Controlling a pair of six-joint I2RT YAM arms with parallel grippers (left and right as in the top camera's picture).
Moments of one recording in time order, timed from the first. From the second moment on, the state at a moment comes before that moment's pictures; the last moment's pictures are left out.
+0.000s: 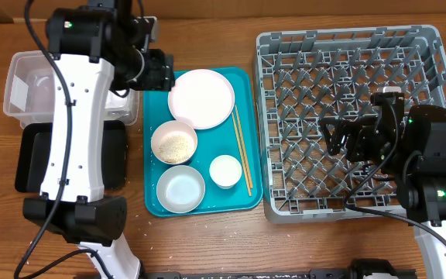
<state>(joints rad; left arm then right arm) -0.13 1.92 2.26 -1.60 0.19 -0.07 -0.03 0.99 0.99 -0.69 -0.41 0.12</state>
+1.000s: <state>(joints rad) -0.30 1.92 1.77 -1.37 0.21 -0.07 -0.03 0.99 0.99 -0.70 -0.41 0.12</state>
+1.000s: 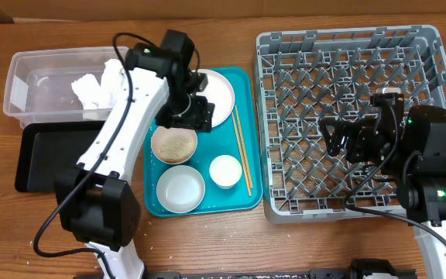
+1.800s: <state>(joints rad) -0.47 1.92 1.59 -1.27 0.19 0.04 -0.03 0.99 0.99 -0.70 -0.41 0.12</state>
